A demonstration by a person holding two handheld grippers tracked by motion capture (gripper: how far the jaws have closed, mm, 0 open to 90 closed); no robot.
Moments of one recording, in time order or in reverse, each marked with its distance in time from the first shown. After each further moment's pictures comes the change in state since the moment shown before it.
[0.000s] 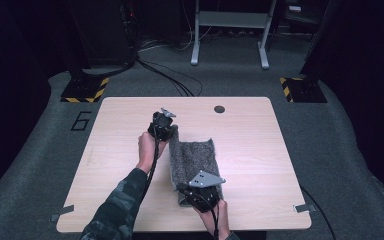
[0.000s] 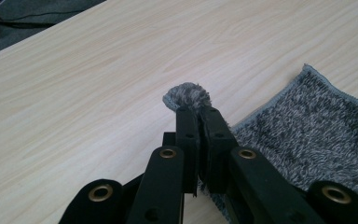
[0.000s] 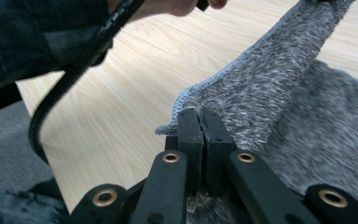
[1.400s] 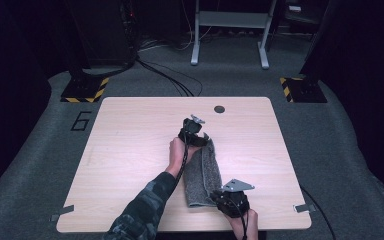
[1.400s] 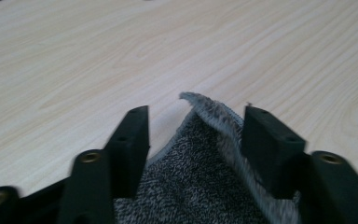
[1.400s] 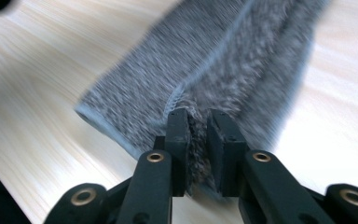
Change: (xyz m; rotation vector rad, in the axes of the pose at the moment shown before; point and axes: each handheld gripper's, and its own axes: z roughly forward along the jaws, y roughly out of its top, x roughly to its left) left arm -0.066 0.017 0.052 -0.054 -0.130 -0.030; right arm -0.058 -0.064 -0.041 0.166 -0.177 0.130
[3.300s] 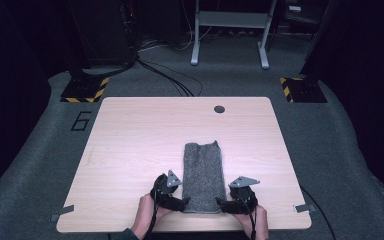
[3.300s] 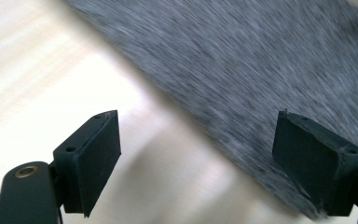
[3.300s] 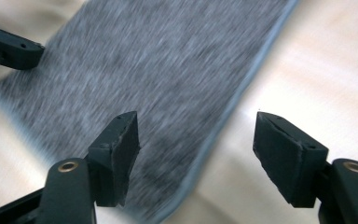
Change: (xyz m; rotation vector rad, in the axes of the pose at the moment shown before) left arm -0.038 -0.152 -0.106 0.091 -0.110 0.108; right arm -0.029 0.004 -0.001 0.085 -0.043 -0.017
